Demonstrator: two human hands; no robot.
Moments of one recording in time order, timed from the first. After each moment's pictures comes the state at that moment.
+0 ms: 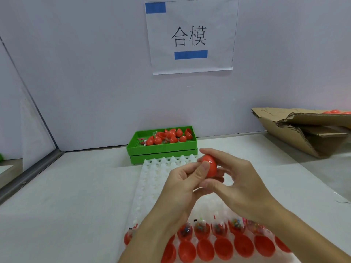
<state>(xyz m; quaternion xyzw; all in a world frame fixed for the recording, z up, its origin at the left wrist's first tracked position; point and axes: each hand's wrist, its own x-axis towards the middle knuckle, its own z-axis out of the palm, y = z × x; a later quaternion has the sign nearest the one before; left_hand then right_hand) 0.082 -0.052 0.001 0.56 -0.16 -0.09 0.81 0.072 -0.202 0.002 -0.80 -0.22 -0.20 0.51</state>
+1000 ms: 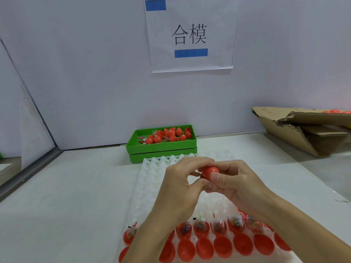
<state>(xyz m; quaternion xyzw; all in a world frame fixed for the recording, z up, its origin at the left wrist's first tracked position) 0.081 -0.043 0.002 0.80 -0.29 0.21 0.49 0.082 -0.208 -0.003 -0.62 -0.16 0.06 0.77</state>
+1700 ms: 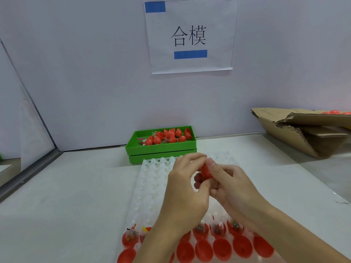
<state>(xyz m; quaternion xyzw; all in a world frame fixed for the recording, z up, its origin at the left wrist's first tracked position) 0.074 -0.057 -0.003 0.80 -0.26 0.26 0.48 0.079 -0.184 -0.006 -0.55 -0.12 0.01 0.82</state>
